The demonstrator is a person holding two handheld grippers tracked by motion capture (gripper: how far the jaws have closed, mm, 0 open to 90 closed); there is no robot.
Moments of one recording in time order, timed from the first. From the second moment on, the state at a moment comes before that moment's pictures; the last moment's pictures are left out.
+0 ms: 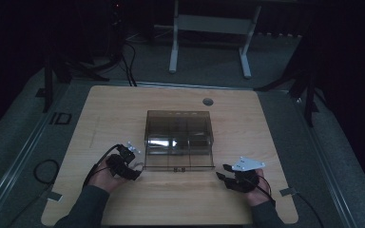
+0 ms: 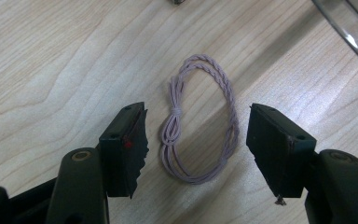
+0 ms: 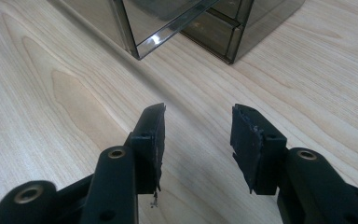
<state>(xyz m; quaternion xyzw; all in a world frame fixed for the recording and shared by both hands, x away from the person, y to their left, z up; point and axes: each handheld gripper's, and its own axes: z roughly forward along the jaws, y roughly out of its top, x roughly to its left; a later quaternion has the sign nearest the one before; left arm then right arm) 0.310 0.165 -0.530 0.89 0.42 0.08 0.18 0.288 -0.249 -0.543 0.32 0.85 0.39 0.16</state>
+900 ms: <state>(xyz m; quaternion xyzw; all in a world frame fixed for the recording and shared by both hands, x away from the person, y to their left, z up) 0.322 0.160 -0.534 0.89 0.42 0.06 0.15 0.288 -0.249 -0.544 0.32 0.85 0.39 0.16</state>
